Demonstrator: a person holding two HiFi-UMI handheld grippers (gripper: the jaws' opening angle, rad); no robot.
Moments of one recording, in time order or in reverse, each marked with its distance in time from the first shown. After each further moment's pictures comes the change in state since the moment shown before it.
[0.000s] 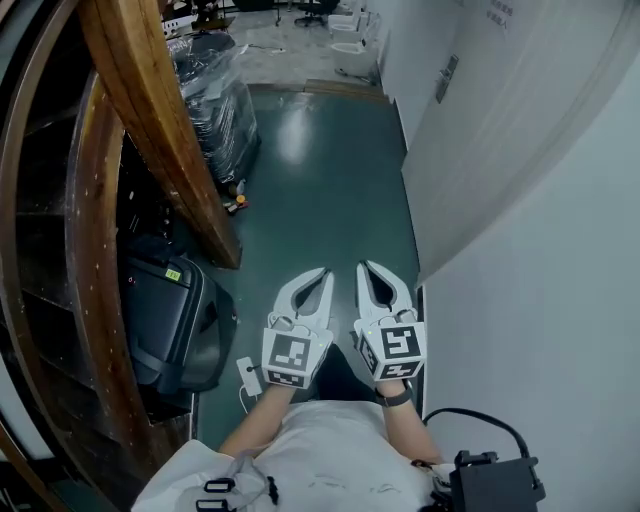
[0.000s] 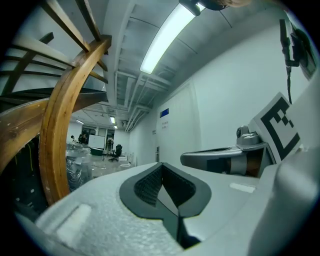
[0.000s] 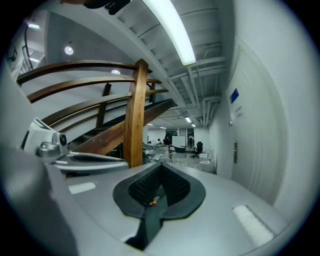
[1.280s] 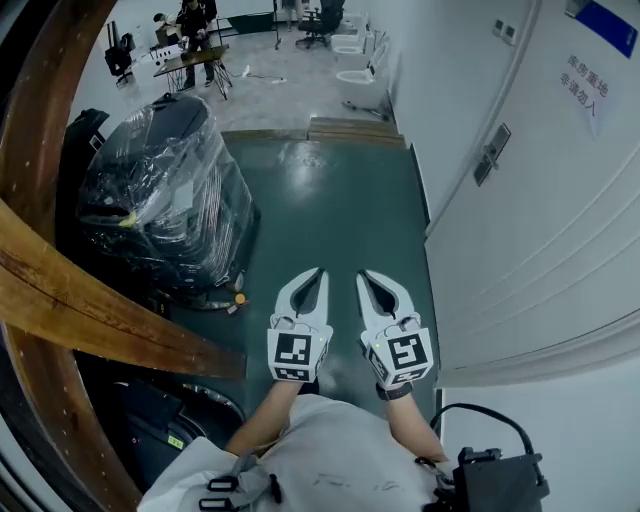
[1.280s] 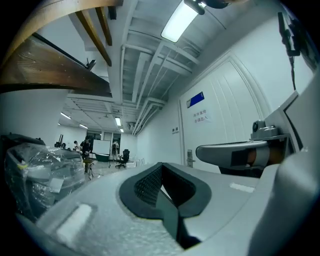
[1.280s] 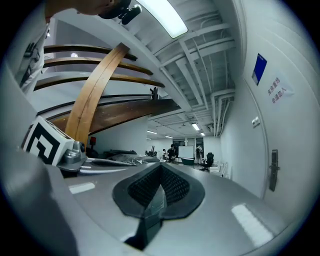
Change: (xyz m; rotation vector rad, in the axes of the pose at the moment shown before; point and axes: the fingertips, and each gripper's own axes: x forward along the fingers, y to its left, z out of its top) left arm 0.465 0.299 0.019 0.029 -0.022 0.093; right arm 0.471 -0.225 0.065 -0.022 -0.139 0.129
